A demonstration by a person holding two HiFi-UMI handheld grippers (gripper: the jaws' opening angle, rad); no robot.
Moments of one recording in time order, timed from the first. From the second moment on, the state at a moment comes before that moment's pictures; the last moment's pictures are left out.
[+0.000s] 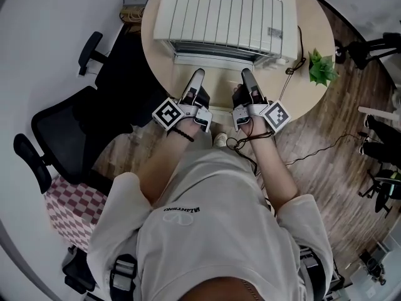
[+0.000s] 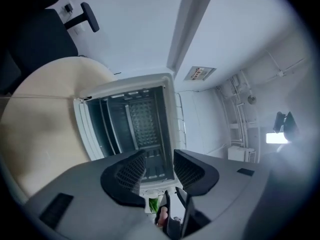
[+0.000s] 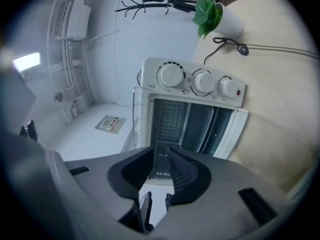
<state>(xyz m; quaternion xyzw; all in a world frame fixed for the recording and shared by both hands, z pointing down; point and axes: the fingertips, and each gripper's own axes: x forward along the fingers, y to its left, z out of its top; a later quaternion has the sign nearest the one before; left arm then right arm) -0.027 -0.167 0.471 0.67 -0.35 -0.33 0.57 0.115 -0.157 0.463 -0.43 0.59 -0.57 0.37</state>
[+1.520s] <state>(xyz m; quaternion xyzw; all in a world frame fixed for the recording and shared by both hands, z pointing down) -0.015 -0.296 0.612 0.62 -0.37 -0.35 0.59 0.099 -0.271 0.607 -0.47 0.53 -0.58 0.39</state>
